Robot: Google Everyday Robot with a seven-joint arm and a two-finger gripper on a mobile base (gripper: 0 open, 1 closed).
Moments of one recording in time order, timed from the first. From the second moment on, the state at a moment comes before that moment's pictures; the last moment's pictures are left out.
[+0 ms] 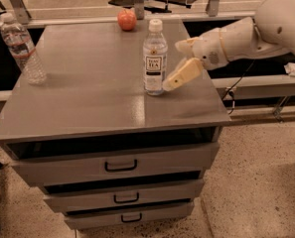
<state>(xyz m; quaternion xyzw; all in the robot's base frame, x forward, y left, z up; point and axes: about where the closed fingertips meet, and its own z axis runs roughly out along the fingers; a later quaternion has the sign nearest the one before) 0.634 -0.074 0.899 -0.53 0.69 0.27 0.41</state>
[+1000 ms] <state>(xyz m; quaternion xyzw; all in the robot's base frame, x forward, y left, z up) 0.647 -0.018 0.897 -0.54 0.68 0.34 0.37</state>
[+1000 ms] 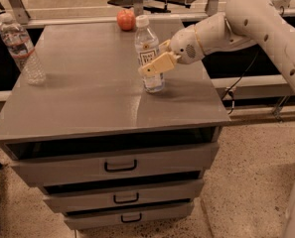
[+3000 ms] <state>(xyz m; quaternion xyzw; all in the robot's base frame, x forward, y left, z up) 0.655 -0.001 0.870 -0.70 0.68 0.07 0.21</state>
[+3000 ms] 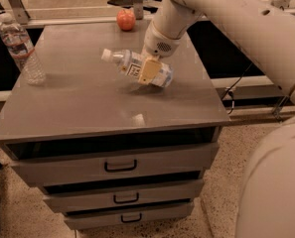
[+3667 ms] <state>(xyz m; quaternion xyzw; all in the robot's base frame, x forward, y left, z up) 0.621 0.014 0.877 -0.71 0.65 0.14 0.21</state>
